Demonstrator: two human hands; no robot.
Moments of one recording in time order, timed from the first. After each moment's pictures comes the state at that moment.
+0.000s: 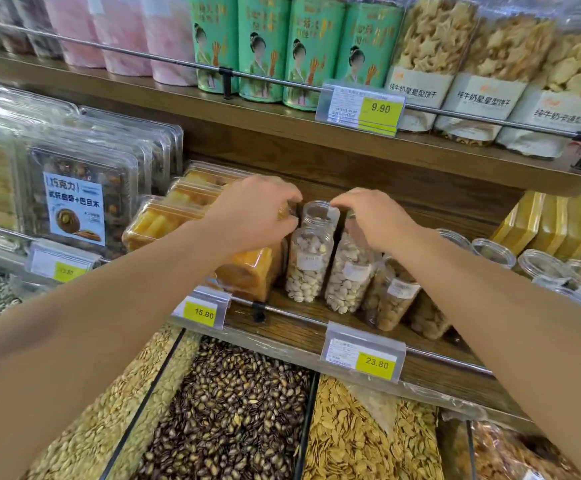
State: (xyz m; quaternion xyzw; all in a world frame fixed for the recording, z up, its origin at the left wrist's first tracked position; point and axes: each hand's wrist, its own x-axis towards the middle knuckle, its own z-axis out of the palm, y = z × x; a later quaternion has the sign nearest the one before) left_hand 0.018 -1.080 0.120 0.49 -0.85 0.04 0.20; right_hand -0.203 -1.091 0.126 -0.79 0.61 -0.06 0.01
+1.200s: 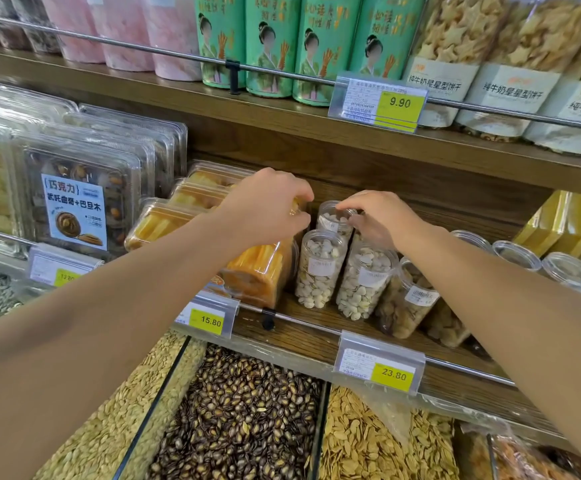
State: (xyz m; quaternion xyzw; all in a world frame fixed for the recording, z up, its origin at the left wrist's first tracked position) left_hand 0.018 -1.099 0.124 0.49 -0.85 0.00 0.19; right_hand -0.203 -1.140 0.104 -0.78 0.63 -0.04 0.04
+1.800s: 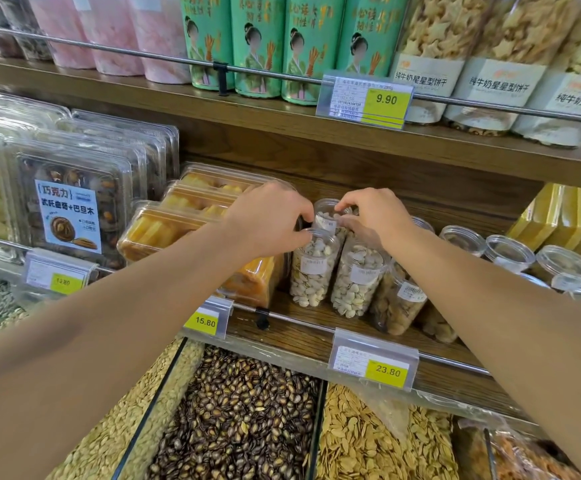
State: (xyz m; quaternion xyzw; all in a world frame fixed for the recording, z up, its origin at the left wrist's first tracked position) left_hand -0.001 -1.087 0.119 0.49 -0.86 0.05 0.11; right_hand -0.205 -1.118 0.103 -0.75 0.65 -0.13 0.03
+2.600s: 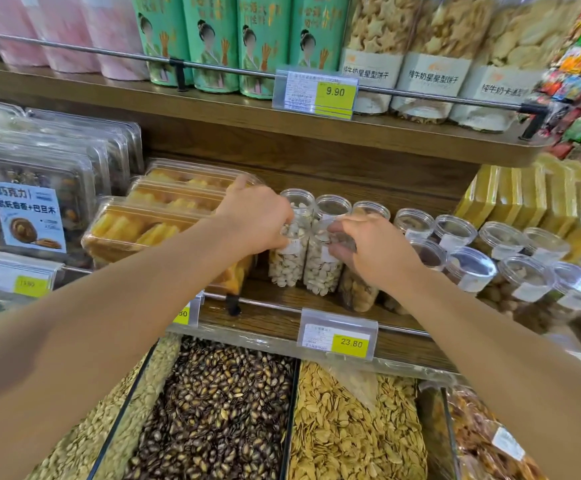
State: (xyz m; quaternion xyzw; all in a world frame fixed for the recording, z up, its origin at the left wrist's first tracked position) left_hand -0.038 -1.078 0.116 0.49 -0.86 0.12 -0.02; right_hand -0.240 -1.024 0.086 -0.77 0.61 -0.16 -0.01
